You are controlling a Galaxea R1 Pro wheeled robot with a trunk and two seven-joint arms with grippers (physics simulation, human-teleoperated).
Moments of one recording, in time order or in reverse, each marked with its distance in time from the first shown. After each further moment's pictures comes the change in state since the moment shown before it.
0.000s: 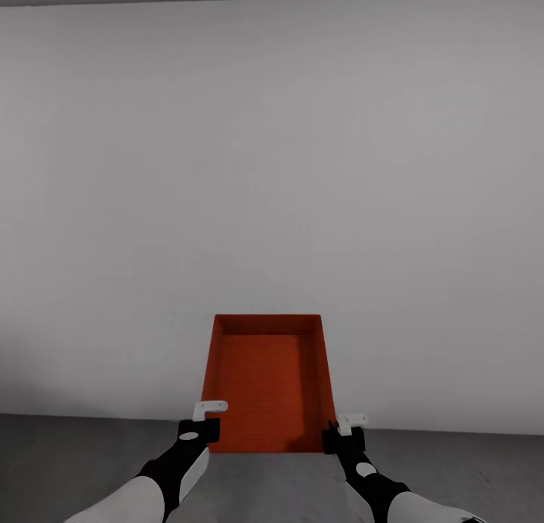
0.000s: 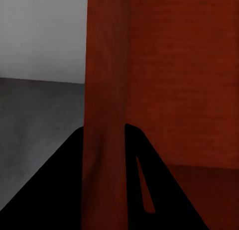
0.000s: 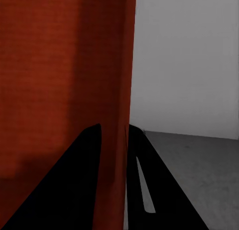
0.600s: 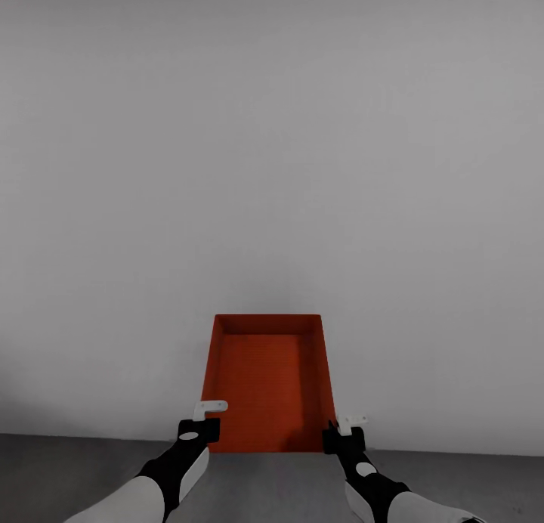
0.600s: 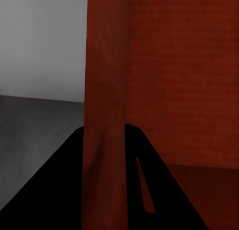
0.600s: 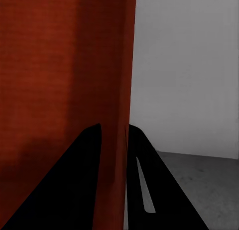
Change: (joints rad) left arm 0.000 0.000 0.000 -0.001 0.000 -0.001 0.000; right arm 0.000 0.000 0.002 -0.002 -0.001 0.000 0.000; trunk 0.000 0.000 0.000
